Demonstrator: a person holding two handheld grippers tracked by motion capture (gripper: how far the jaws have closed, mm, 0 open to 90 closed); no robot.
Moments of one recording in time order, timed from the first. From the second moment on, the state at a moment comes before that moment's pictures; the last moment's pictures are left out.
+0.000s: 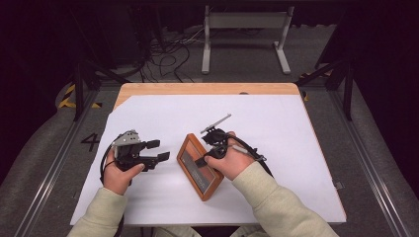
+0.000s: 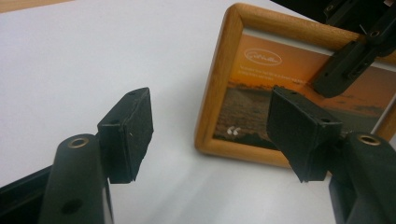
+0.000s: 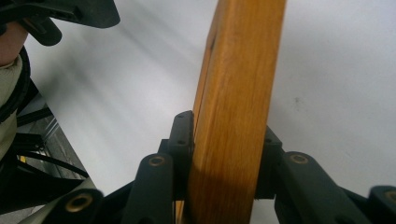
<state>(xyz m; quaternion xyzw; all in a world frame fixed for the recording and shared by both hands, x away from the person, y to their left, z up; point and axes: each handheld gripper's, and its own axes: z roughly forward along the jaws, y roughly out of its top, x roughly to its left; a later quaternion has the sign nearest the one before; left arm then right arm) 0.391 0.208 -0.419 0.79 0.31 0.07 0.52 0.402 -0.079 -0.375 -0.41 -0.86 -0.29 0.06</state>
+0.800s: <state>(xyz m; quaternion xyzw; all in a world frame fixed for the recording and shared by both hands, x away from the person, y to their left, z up) 0.392 0.211 -0.421 0.79 0.32 0.07 0.52 0.413 -0.092 -0.335 -0.24 -0.93 -0.27 0.03</state>
